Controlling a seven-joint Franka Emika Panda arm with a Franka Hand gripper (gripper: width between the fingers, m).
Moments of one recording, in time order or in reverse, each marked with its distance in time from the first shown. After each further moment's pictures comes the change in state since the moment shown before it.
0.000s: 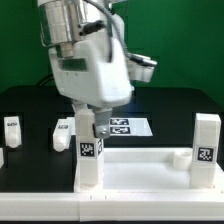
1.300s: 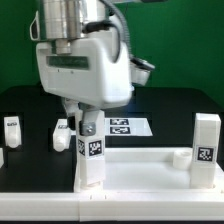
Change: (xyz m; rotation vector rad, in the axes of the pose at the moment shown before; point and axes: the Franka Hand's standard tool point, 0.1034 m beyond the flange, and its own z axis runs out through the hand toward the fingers) arm 0.023 0.007 -0.004 -0.017 0.066 0.103
